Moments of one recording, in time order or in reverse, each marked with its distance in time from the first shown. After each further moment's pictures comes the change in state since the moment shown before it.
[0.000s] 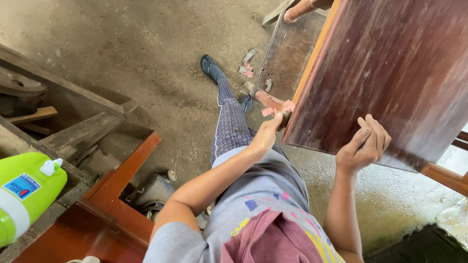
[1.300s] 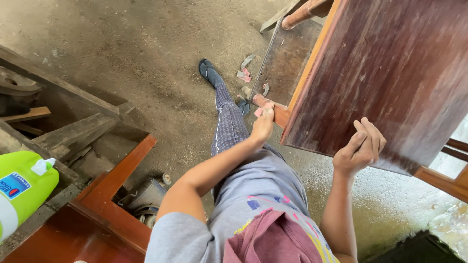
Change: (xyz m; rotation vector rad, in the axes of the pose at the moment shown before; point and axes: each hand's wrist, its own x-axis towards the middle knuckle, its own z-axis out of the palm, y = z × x) left_hand 0.087 -0.065 -0.021 0.561 0.215 -0.148; right_hand -0.003 0.004 -0.002 0.026 -0.019 -0.017
